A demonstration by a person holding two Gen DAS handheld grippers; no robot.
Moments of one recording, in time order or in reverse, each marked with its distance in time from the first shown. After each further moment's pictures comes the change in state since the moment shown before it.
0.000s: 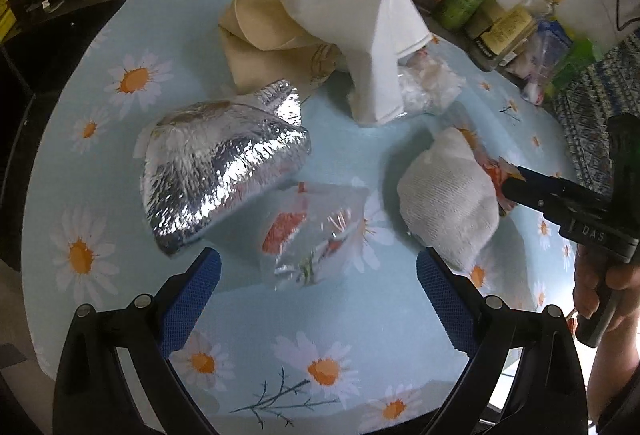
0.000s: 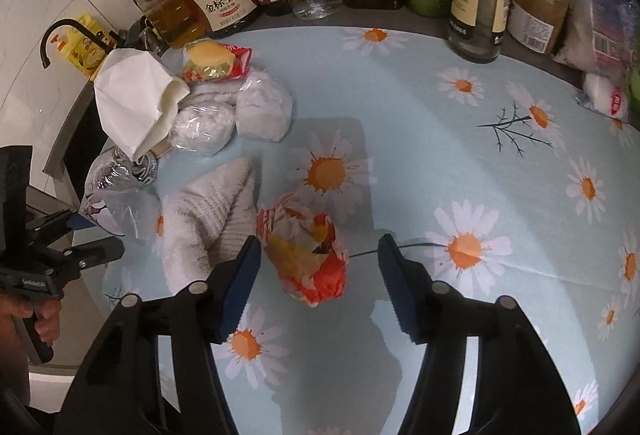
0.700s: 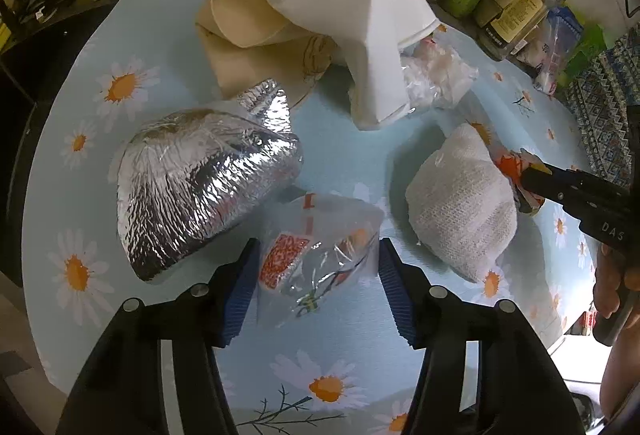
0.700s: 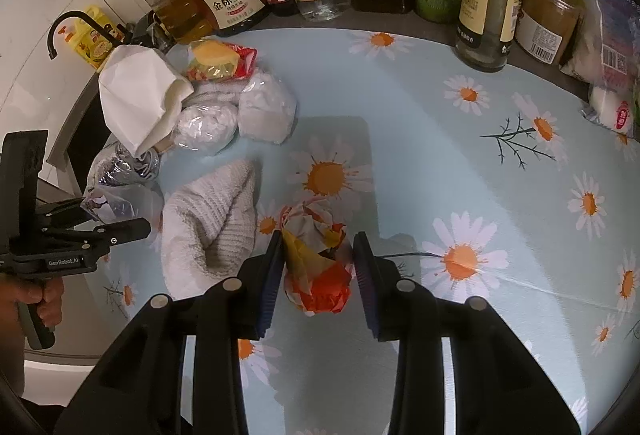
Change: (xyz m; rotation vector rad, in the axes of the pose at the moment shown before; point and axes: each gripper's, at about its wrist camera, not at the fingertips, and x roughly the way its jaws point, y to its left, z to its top) left arm 0.016 -0.013 0.010 0.029 0.024 0.051; right arm -0.005 -0.001 0.002 -0.034 -0.006 0.012
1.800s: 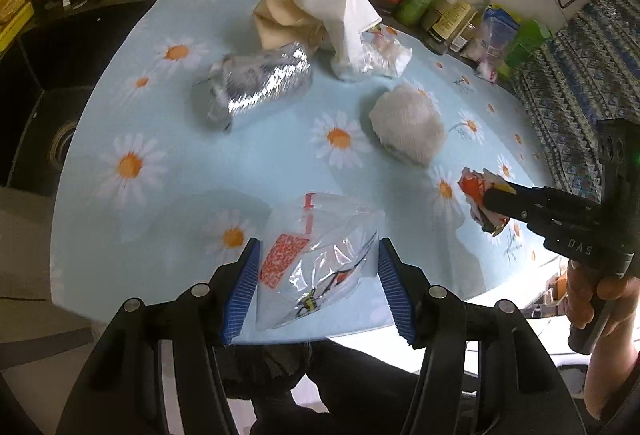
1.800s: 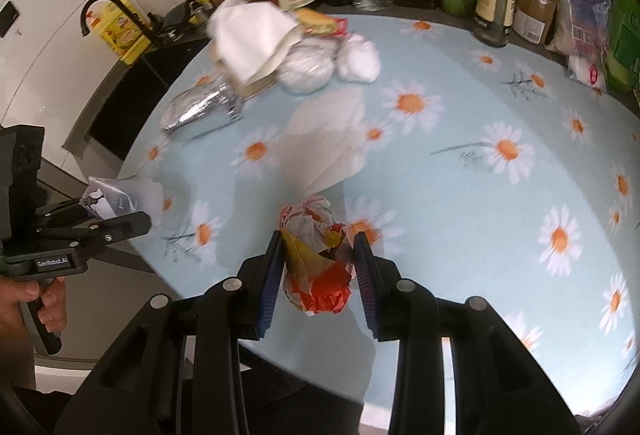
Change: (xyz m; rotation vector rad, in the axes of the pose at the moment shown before) left arm -0.087 0.029 -0.103 0.043 -0.096 -0.116; right arm -0.043 0.104 -0.085 0.025 -0.035 -0.011
